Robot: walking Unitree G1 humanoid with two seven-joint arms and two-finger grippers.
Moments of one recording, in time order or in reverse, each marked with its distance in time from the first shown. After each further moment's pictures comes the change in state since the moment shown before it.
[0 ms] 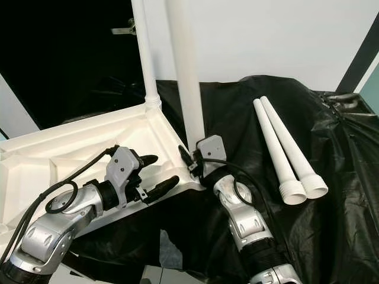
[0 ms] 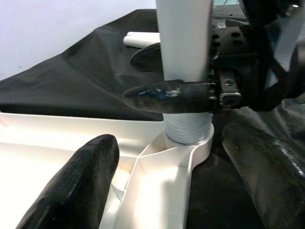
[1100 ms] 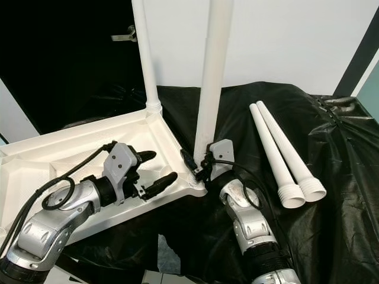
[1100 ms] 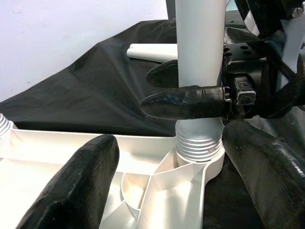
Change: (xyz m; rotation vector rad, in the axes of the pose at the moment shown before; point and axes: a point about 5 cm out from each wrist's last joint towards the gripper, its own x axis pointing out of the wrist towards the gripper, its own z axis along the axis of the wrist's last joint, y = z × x) left arm 0.000 0.004 0.007 0.030 -0.010 0.000; right arm -0.007 -0.009 -0.013 0.228 0.000 -0.005
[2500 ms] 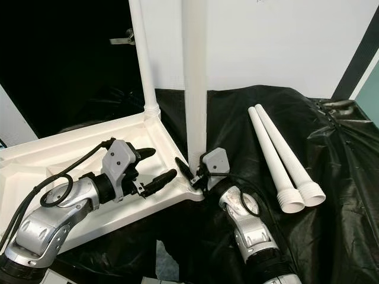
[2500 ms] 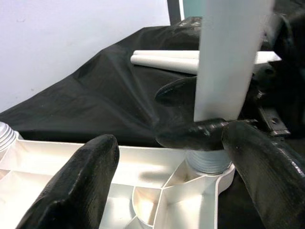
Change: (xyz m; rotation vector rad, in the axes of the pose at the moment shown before) left arm 0.000 0.003 0.004 0.009 -0.009 0.000; right arm -0.014 0.016 -0.008 -0.222 -0.037 0.146
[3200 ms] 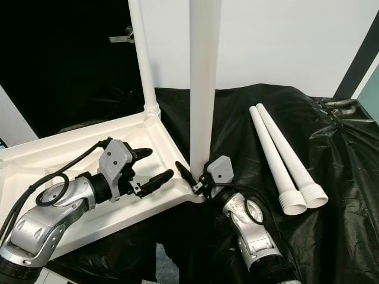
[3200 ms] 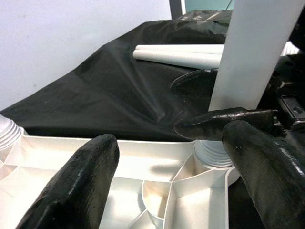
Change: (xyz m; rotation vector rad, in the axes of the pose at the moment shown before) left arm -0.006 0.003 0.001 0.018 0.017 -0.004; right arm -0.010 0.000 -0.004 0.071 -0.071 -0.015
